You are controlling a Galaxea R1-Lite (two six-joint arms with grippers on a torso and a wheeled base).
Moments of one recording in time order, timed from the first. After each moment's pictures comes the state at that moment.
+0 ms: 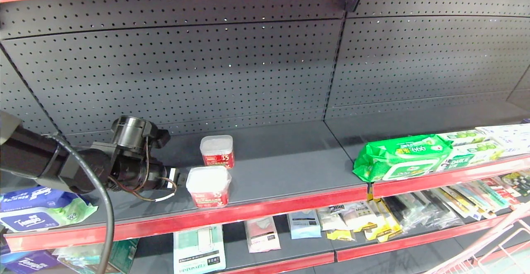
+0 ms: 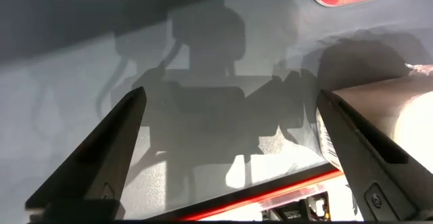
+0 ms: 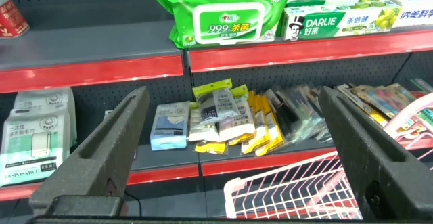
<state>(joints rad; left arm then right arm) -0.18 1.91 -0.88 -0.17 0.00 -0.05 0.00 0.00 0.00 0.00 0.01 -0.01</state>
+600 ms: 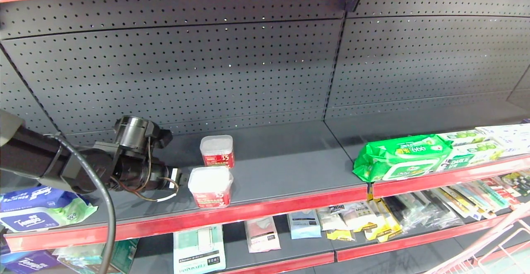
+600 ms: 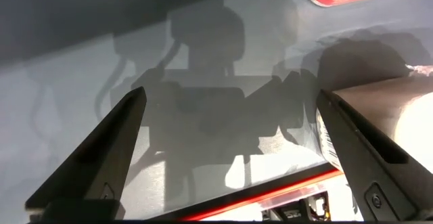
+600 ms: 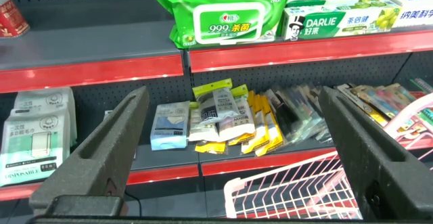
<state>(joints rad) -0.19 1.92 -0.88 -0.17 -0.01 -0.05 0.00 0.00 0.00 0.00 0.01 -0.01</state>
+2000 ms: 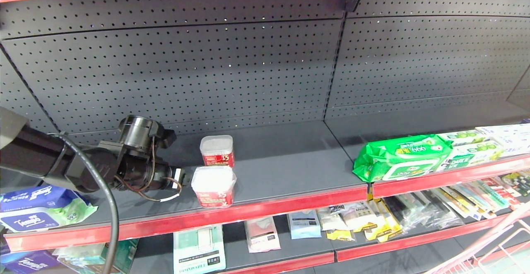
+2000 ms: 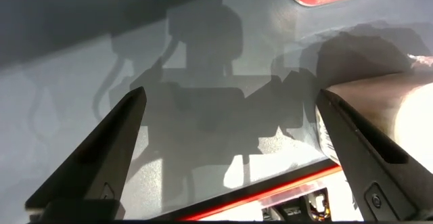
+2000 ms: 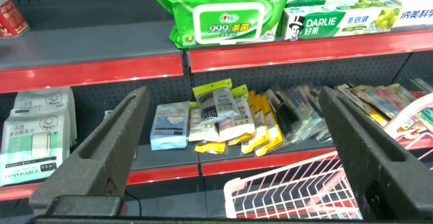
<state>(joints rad) -0.21 1.92 -0.89 -0.15 0.00 -0.05 0.00 0.00 0.00 0.00 0.01 -0.01</state>
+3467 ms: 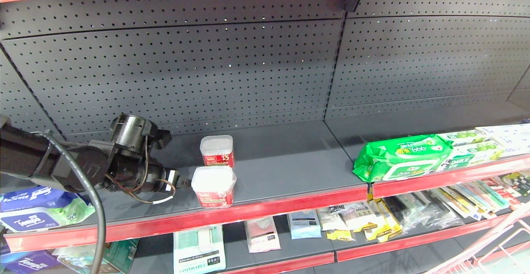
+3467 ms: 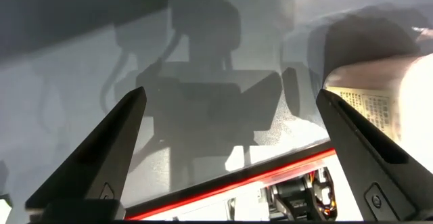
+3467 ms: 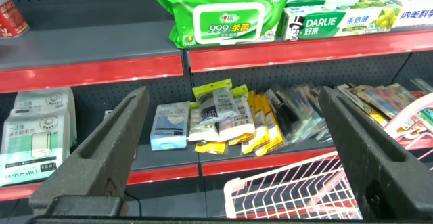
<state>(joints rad) -0.20 1.88 -0.88 -0.10 0.00 -0.02 0.00 0.00 0.00 0.00 0.01 -0.01</state>
